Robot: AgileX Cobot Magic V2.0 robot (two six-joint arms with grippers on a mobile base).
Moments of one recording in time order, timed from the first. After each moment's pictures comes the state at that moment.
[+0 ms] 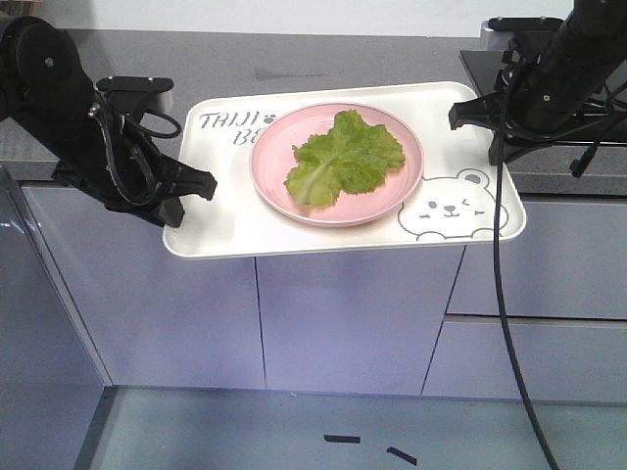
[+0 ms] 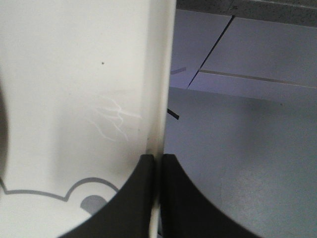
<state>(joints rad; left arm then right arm) -0.30 1.76 -1.62 -0.14 1.12 -0.03 0.12 1.94 -1.99 0.04 1.27 0.01</state>
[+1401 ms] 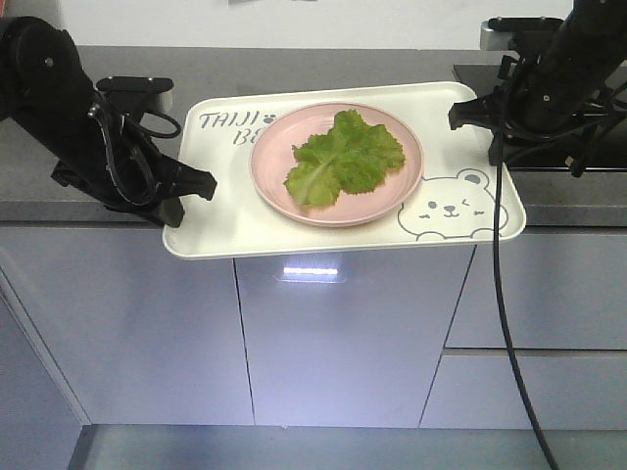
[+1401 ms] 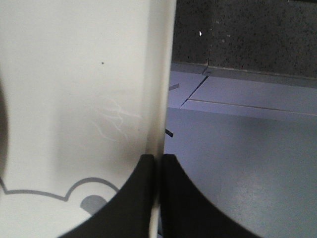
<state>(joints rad) -0.30 1.76 -1.62 -0.14 1.12 -0.03 0.12 1.94 -1.99 0.04 1.27 0.01</state>
